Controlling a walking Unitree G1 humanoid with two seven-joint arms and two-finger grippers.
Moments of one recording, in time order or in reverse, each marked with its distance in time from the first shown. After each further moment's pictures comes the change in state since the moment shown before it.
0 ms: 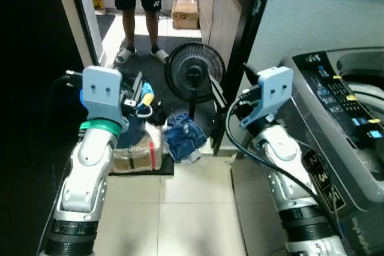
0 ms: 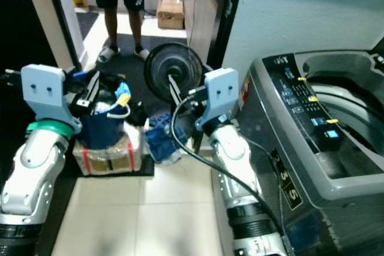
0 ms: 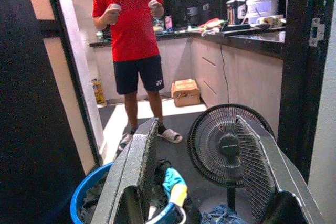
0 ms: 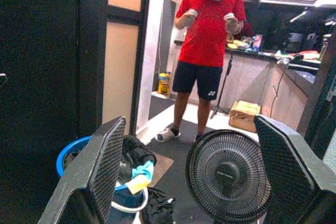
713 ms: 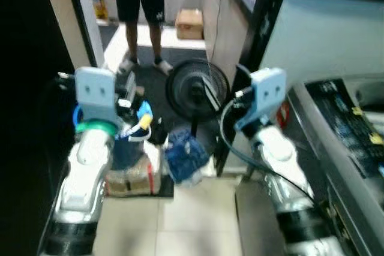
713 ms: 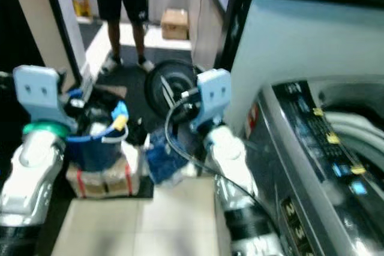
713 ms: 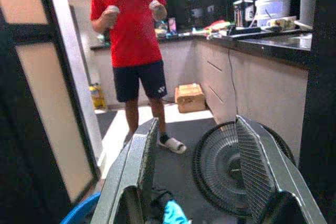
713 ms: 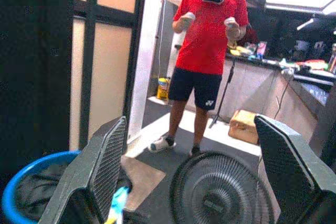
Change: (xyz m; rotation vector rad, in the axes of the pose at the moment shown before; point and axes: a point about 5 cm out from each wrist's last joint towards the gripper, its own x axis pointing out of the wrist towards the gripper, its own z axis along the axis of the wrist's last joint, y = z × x) left arm 0.001 -0.011 -0.001 -0.010 0.001 -0.034; right arm -0.003 -0.009 0.000 -0.035 0.008 -0.033
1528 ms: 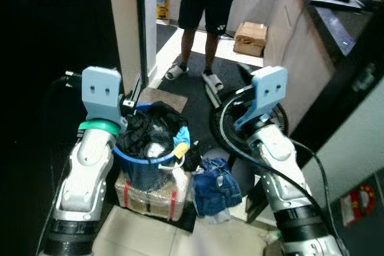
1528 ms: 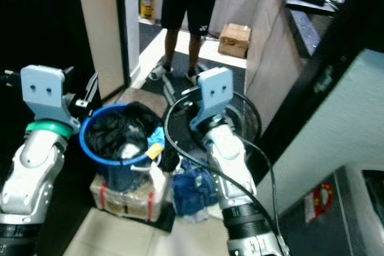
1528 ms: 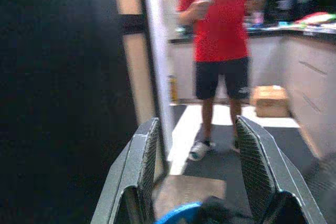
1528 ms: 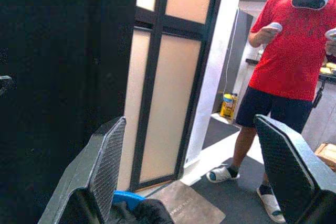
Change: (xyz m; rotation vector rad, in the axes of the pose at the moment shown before) left arm -0.001 0.013 -0.001 0.024 -0.003 0.044; right arm 0.003 0.010 0.000 0.020 -0.003 0.031
